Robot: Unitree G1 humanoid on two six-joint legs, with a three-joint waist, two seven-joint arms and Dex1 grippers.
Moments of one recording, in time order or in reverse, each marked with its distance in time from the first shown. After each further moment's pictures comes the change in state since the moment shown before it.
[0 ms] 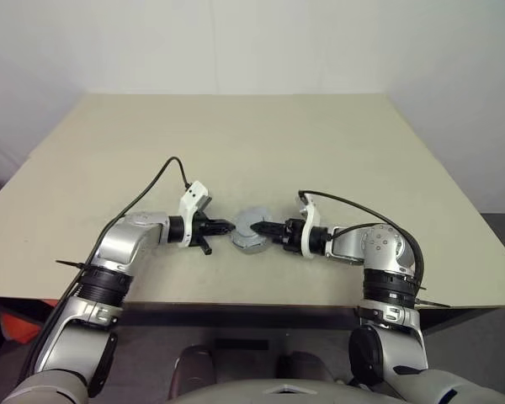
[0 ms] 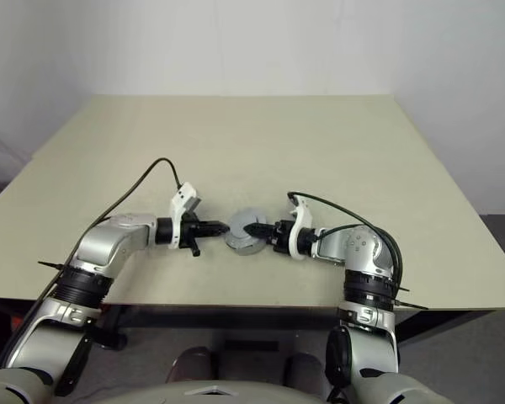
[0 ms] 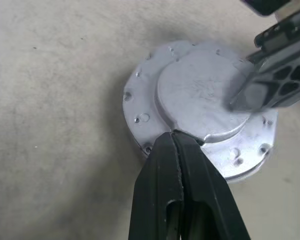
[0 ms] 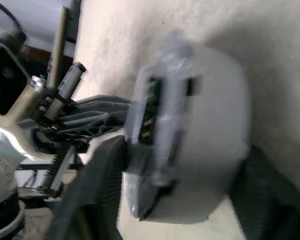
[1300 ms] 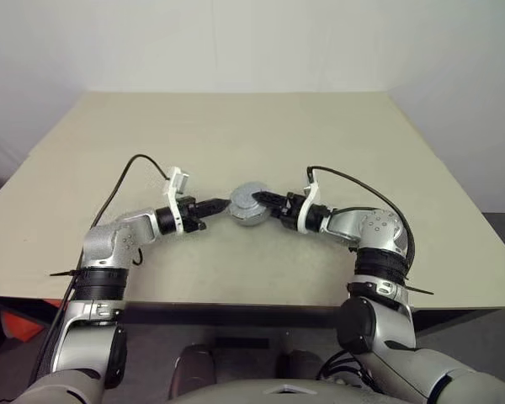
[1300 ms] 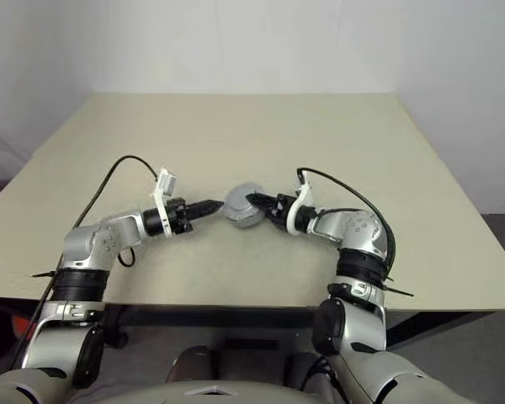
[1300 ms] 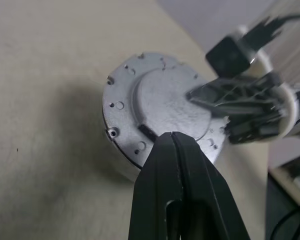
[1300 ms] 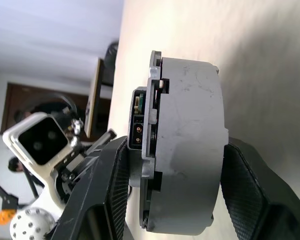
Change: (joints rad) left arm -0.007 -0.093 0.309 0.033 -0.264 0.178 0.083; right arm -0.179 0.049 -0.224 0.213 0.032 -0.101 -0.085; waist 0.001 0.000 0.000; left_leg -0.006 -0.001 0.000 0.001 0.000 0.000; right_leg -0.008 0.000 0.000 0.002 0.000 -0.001
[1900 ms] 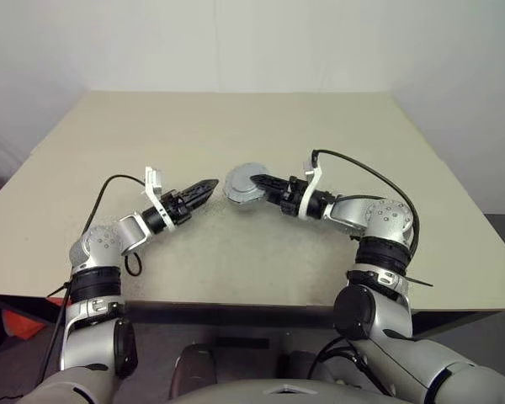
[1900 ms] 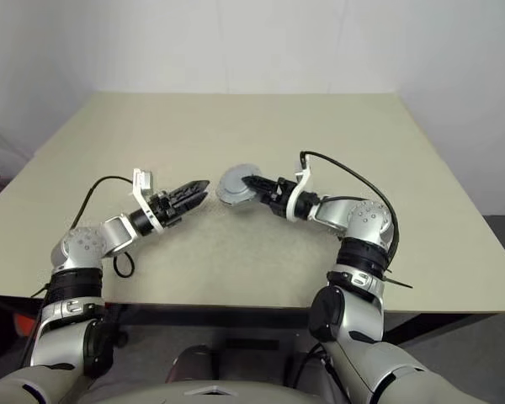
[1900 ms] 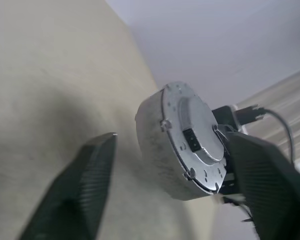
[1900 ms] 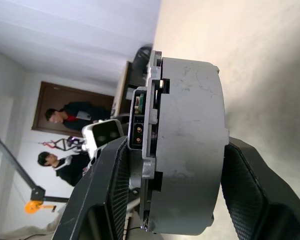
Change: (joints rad) left arm -0.027 -0.072 0.250 0.148 -0.270 0.202 0.159; right arm -0.073 0.013 -0.073 -0.028 0.124 0.085 -0.071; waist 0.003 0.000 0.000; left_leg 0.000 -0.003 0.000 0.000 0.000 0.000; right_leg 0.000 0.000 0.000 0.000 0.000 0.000
